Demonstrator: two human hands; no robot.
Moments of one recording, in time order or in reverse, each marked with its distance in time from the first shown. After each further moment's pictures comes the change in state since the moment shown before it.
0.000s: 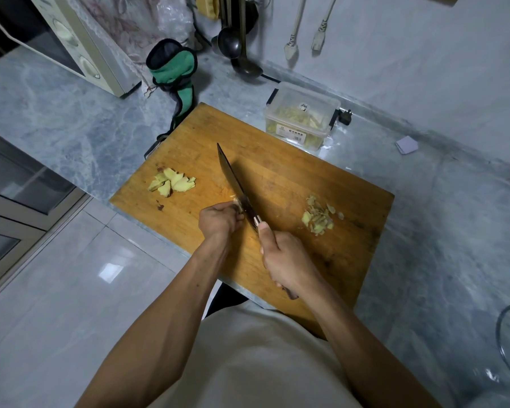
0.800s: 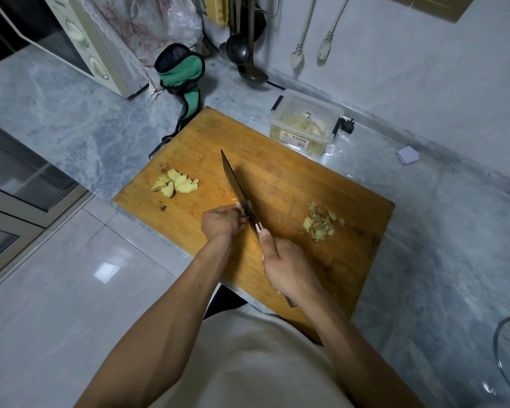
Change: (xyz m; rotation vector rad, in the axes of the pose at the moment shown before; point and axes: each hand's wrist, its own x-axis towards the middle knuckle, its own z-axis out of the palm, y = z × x) left_hand -0.015 0.002 -0.001 -0.025 0.028 0.030; right_hand -0.005 0.000 0.004 -0.004 0.003 0.023
